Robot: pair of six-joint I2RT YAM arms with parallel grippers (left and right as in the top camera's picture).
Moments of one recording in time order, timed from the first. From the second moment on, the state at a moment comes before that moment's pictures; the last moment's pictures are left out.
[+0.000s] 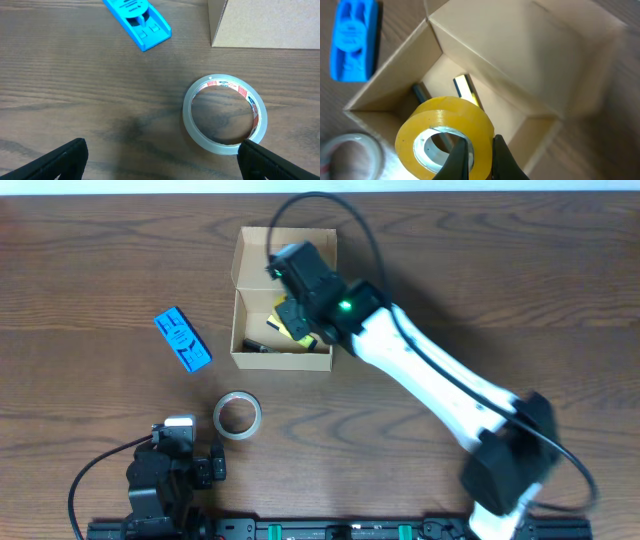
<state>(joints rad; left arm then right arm) 0.06 0.01 0.26 -0.92 0.02 0.06 0.74 1.95 1.73 -0.75 0.11 0.06</state>
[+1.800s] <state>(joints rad) 0.06 0.01 0.26 -0.92 0.02 0.06 0.65 1.57 1.55 -0.88 0.00 -0.19</state>
